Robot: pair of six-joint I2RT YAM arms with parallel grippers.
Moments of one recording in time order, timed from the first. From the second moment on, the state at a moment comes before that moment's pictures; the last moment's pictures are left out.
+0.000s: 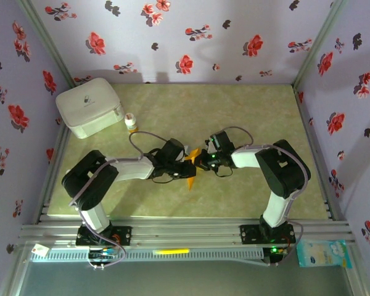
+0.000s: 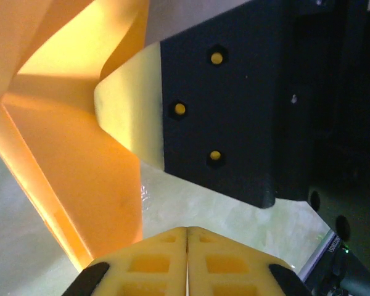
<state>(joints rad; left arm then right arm) -0.84 1.74 0.86 0.03 0.39 -0.83 0.53 1.80 0.79 0.04 -0.57 0.84</state>
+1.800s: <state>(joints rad) -0.85 1.72 0.66 0.20 0.44 -0.62 0.60 1.63 0.73 -0.05 -0.51 0.77</state>
